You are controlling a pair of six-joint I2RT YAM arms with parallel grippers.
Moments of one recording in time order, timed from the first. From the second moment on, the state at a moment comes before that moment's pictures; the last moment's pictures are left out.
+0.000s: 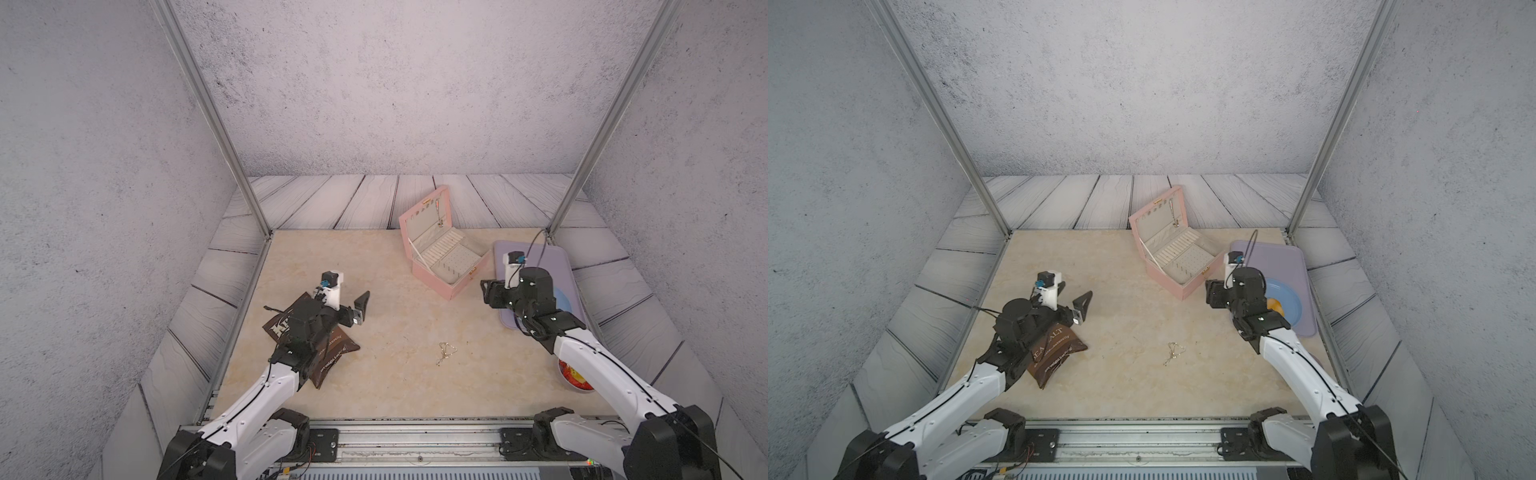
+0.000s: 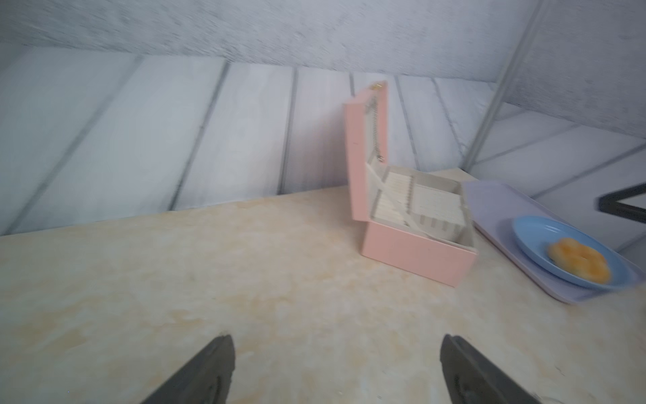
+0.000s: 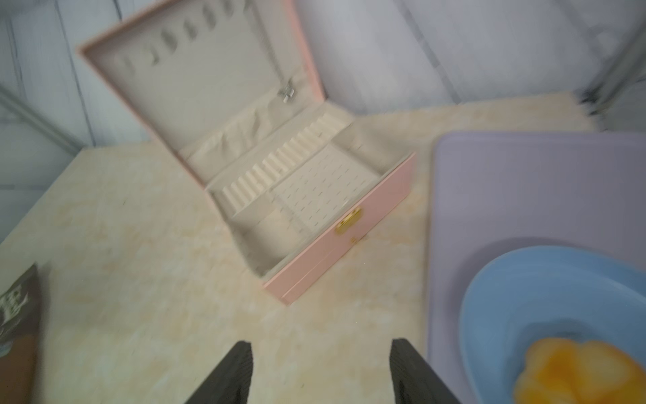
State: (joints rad) left arm -0.43 0.95 0.41 0.34 0.16 -0.11; right arm 0.35 1.16 0.79 -0.28 -0.01 0.26
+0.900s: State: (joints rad) left arm -0.75 0.84 0.28 0.27 0.17 -0.06; right arm 0.82 1.60 0.97 -0.68 0.21 0.64
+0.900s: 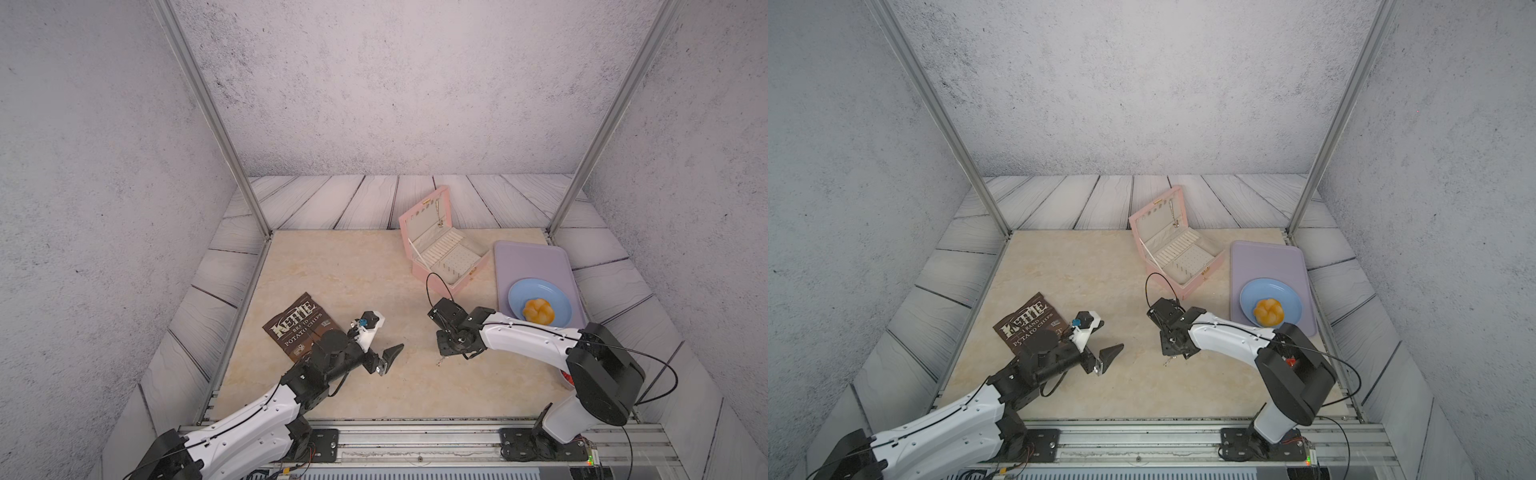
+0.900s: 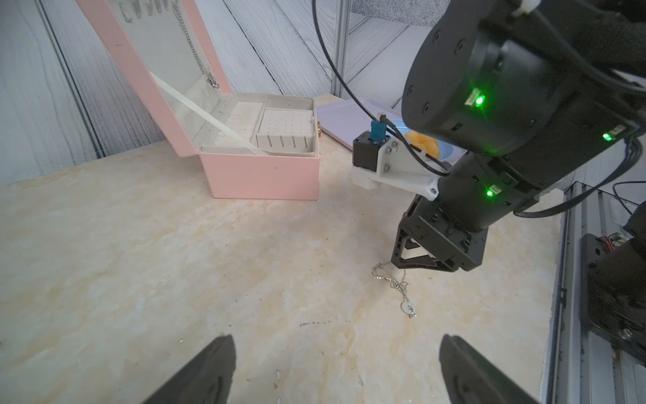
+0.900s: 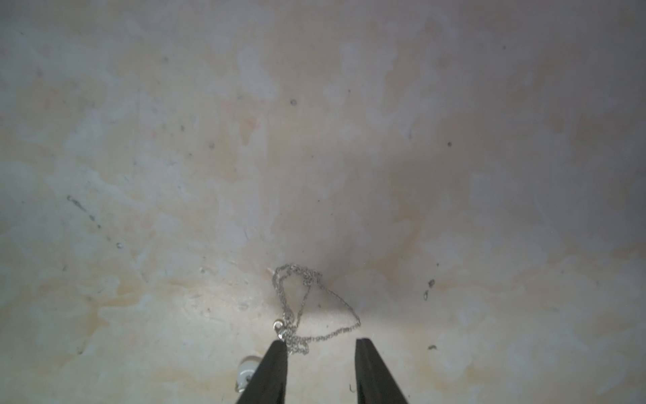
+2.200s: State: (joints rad) left arm -0.76 0.82 0.27 0.28 0.22 -0.05; right arm 0.77 1.73 0.97 -0.55 0.16 0.66
